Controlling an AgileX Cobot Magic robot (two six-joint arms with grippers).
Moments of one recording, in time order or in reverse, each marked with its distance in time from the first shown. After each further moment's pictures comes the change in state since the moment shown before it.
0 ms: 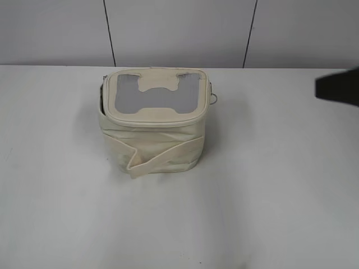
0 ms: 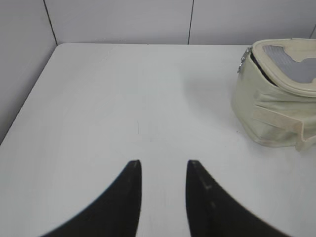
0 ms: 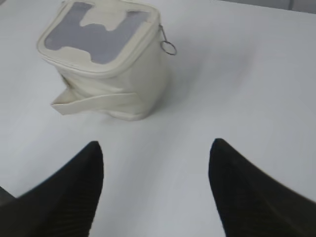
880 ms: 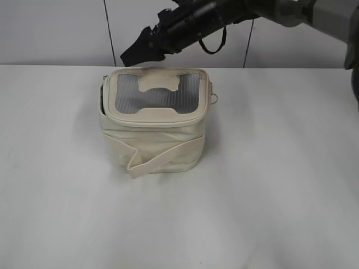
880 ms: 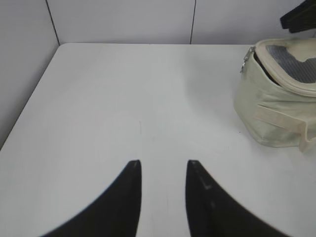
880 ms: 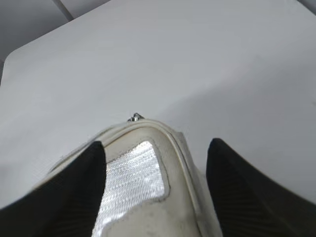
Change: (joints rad) left arm 0.000 0.000 0.000 0.000 0.000 0.000; right arm 0.375 1.529 -1.534 0.167 0.368 -0.188
